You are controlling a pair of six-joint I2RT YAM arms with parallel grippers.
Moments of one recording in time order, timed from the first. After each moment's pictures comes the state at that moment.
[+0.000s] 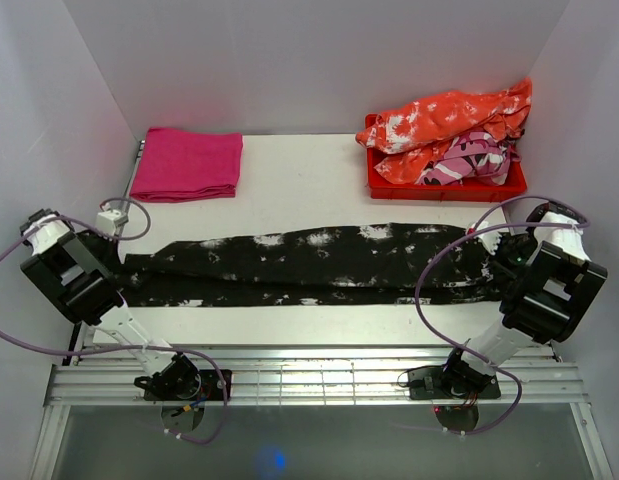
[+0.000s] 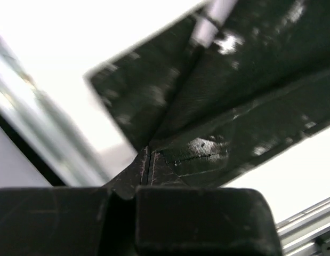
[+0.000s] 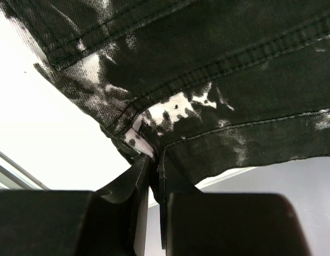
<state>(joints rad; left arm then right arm) 0.79 1.89 1.38 -1.02 0.52 1.27 -0.53 1.64 1.13 -1.05 -0.30 -1.62</state>
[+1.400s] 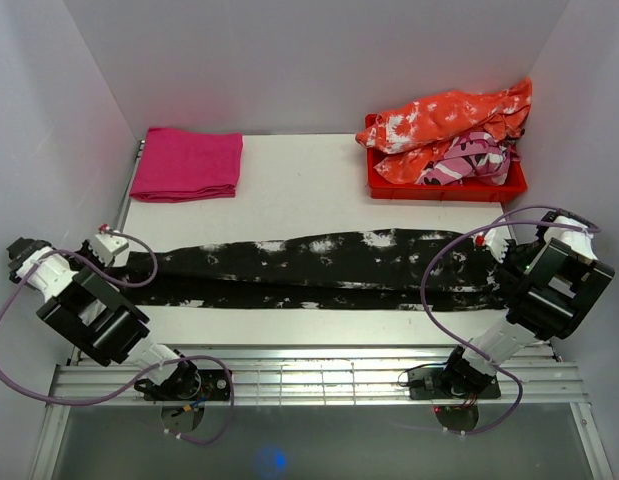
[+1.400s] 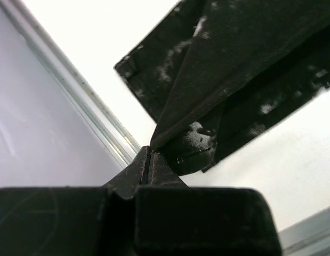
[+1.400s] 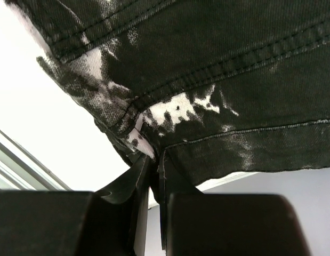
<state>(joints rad) 0.95 1.56 1.14 -0.93 0.72 1.72 -0.61 1.68 1.14 -1.11 -0.29 -1.70</state>
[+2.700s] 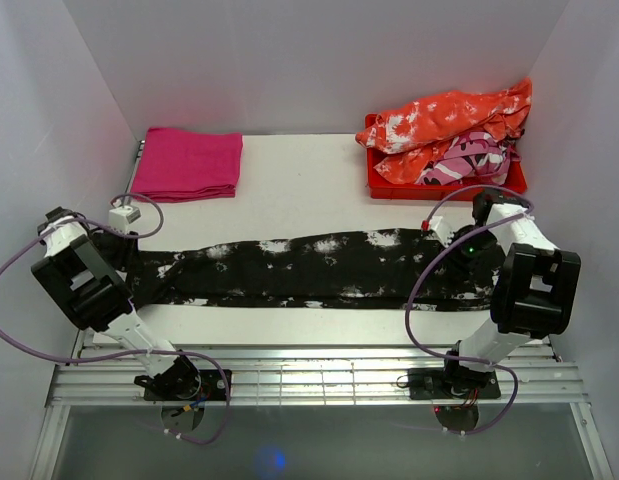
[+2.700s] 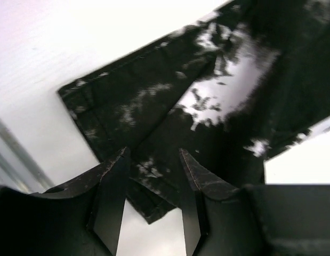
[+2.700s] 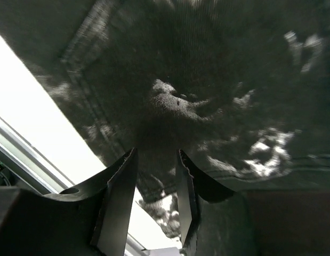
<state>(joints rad) 0.72 1.81 1.30 -0.97 0.61 1.13 -0.17 1.61 1.11 -1.09 -0.32 -1.23</state>
